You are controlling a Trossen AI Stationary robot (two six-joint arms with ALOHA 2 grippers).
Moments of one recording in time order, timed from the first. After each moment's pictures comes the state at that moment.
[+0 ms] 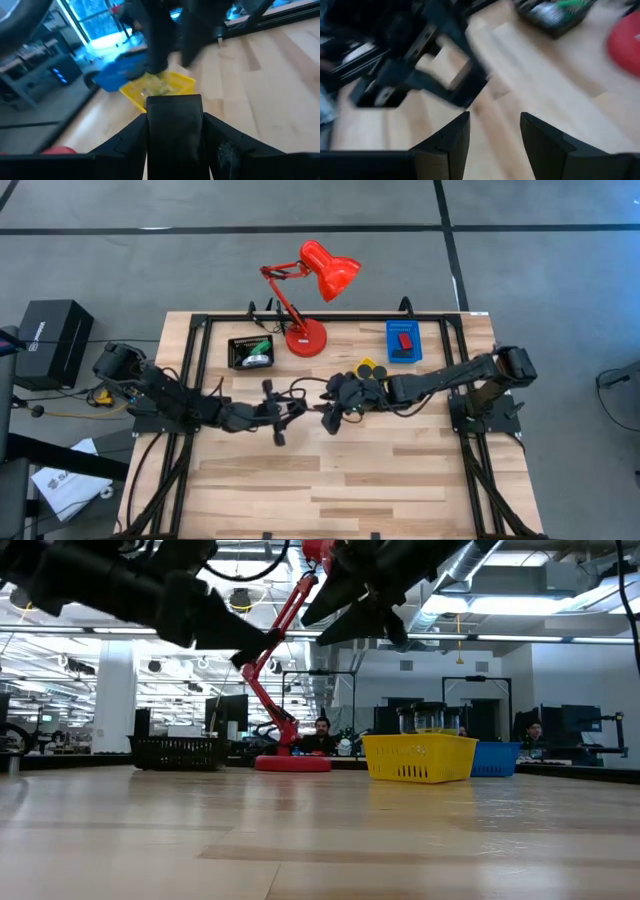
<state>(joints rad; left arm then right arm) -0.32 1.43 0.44 0.74 -0.65 0.19 0.15 1.66 1.14 -0.12 0.30 0.57</state>
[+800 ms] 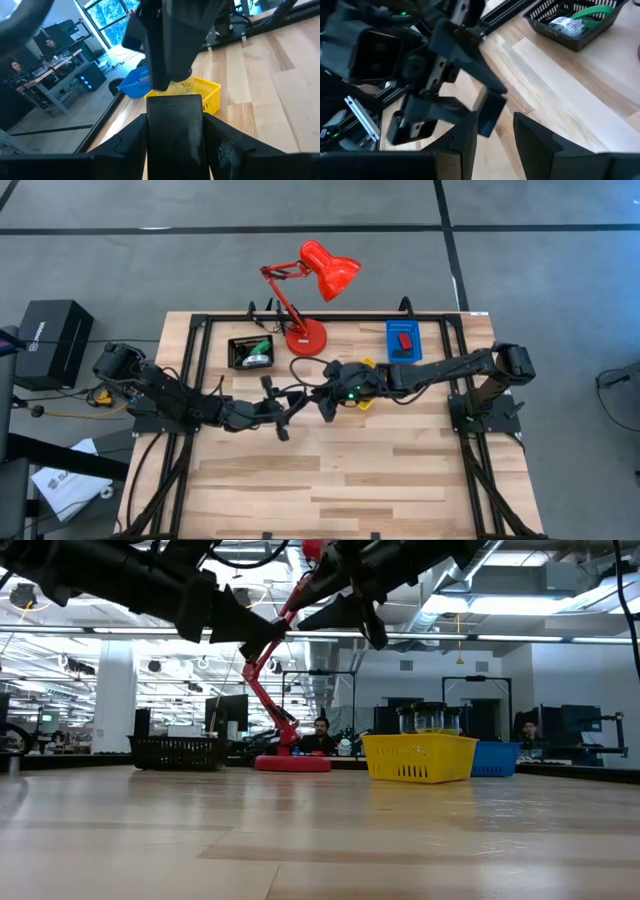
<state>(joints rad) -0.32 1.43 0.48 0.74 -0.74 0.31 0.06 1.66 1.14 0.01 0.10 0.62</state>
